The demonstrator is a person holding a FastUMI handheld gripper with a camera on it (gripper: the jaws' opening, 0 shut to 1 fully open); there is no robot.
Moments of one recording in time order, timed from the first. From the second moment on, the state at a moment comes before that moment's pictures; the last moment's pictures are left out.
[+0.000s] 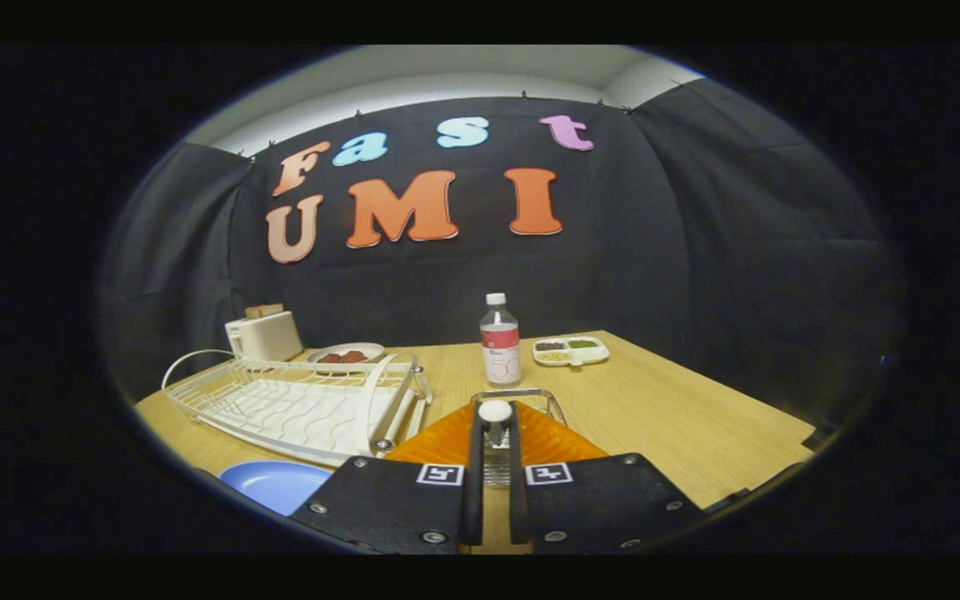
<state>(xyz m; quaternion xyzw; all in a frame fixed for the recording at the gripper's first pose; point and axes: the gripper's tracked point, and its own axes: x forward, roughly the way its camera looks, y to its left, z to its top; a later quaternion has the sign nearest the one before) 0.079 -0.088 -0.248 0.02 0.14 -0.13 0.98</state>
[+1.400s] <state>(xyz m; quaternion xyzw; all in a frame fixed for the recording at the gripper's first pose) 0.053 -0.022 -0.126 0.00 0.07 -0.02 1.00</state>
